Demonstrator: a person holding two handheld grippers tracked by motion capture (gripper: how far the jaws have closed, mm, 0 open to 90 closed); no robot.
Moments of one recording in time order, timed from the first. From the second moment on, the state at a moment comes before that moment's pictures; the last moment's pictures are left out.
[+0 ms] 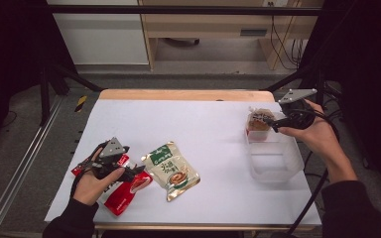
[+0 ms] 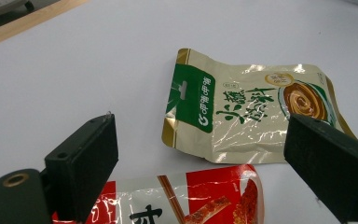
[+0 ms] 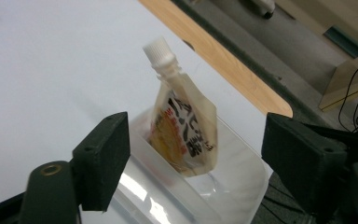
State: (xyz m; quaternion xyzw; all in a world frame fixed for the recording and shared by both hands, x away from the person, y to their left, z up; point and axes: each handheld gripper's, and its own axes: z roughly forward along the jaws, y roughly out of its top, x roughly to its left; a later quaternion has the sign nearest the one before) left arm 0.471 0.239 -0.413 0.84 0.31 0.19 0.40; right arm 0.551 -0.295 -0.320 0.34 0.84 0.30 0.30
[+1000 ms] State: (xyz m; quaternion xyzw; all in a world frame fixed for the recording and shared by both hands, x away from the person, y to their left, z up) left arm 0.470 0.235 -0.418 0.84 0.31 0.20 0.40; right arm 0.448 -0.134 -0.380 0.32 0.82 0.37 0.29
